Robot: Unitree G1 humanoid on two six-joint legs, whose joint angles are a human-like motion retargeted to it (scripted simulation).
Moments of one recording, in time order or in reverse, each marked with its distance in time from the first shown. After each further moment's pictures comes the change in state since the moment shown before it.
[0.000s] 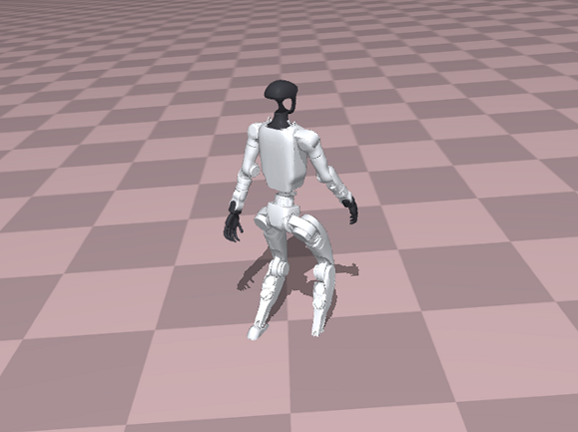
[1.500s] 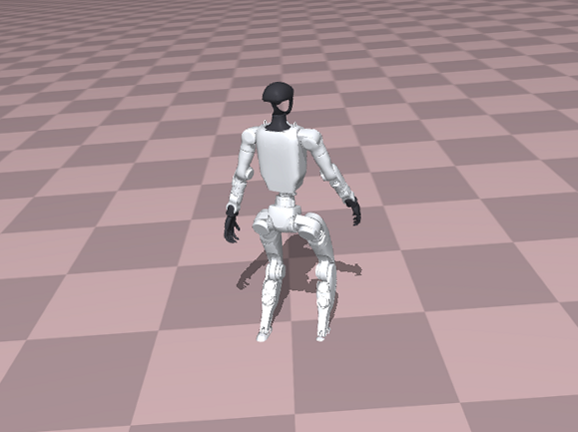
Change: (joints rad) left arm -0.109 0.098 0.049 -0.059 -0.022 -0.029 0.055; right arm 0.095 -0.090 -0.091 0.077 0.059 -0.020 -0.041; waist 0.003 0.011 -0.069; left_leg -0.066 -0.027 -0.109 -0.065 -0.101 -0.083; right_leg 0.004 -0.076 -0.108 0.026 -0.013 -0.048
